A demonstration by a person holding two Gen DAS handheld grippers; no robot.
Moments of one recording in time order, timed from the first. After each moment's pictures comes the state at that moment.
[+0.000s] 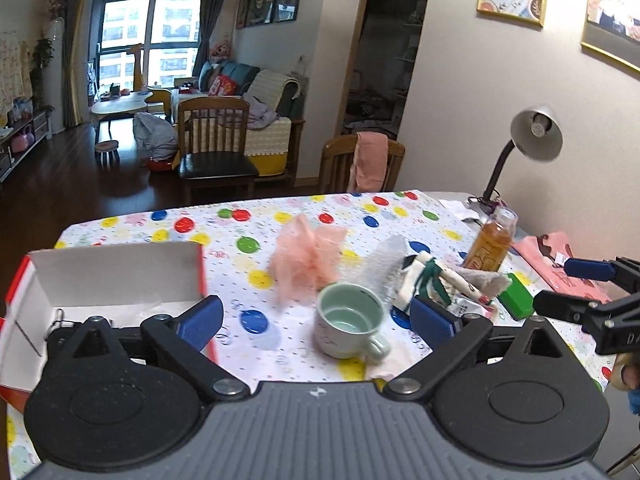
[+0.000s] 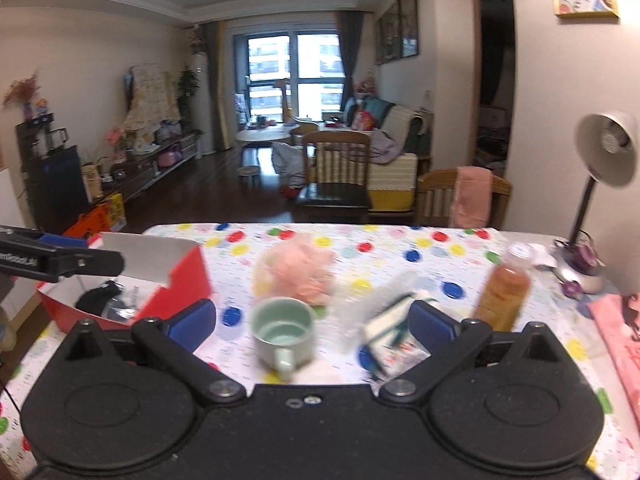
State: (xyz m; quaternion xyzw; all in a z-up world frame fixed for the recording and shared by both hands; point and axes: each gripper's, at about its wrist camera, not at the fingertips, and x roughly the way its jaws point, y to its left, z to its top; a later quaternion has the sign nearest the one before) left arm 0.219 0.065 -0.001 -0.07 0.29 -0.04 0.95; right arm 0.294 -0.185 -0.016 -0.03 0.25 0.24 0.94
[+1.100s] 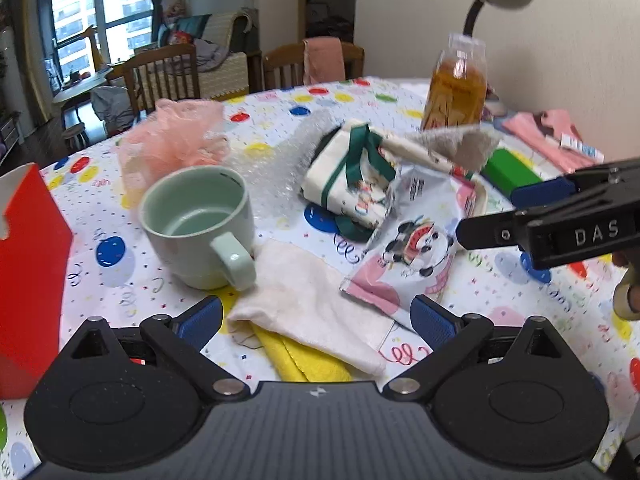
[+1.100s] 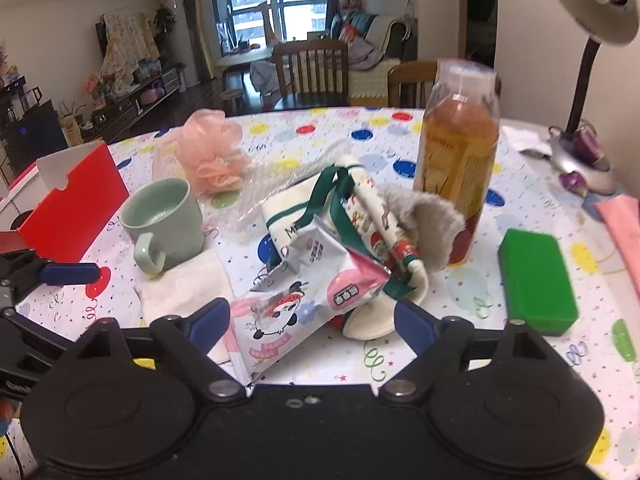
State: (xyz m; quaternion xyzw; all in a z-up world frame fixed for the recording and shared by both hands) left arm 0.288 -0.106 -0.143 0.01 0.38 -0.06 0.92; right arm 0.383 -0.273 -0.138 -0.03 0.38 0.25 0.89
